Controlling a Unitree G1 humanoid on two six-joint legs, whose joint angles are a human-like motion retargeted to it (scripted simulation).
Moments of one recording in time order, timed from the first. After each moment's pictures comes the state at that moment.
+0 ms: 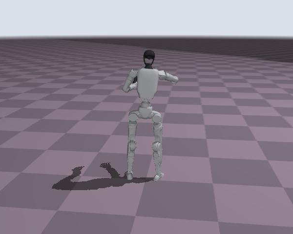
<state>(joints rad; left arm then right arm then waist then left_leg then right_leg) -0.48 0.40 -0.45 -0.09 -0.69 -0.37 0.35 -1.02 -1.12 0.74 0.17 -0.34 0.00 -0.16 0.03 0.03 0.27 0.02 0.04 0.13 -0.07 0.01 -0.20 0.02 -0.19 -0.43 0.05 0.00 0.26</state>
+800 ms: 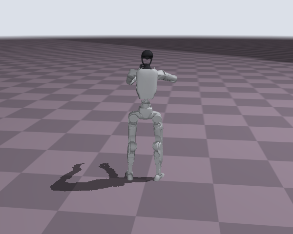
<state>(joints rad) -1.21 0.27 -0.58 0.52 -0.64 -0.31 0.42 -0.98 -1.16 0.79 0.20 -0.26 -0.06 -0.12 -0.01 0.01 0.25 0.00 0.03 0.03 -0.09 0.03 -0.19 0.00 -0.21 -0.51 0.15 -0.04 0.24</state>
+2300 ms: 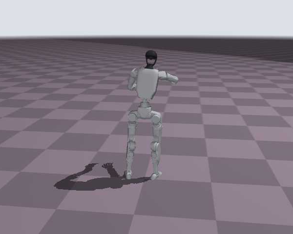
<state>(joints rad) -0.72 0.33 -0.49 0.32 -0.74 -0.38 0.47 -1.31 -0.90 0.95 0.30 -0.28 0.06 -0.11 -0.01 0.07 0.26 -0.01 0.11 0.31 -0.09 0.02 -0.26 -0.11 -0.08 -0.30 0.02 0.09 0.26</state>
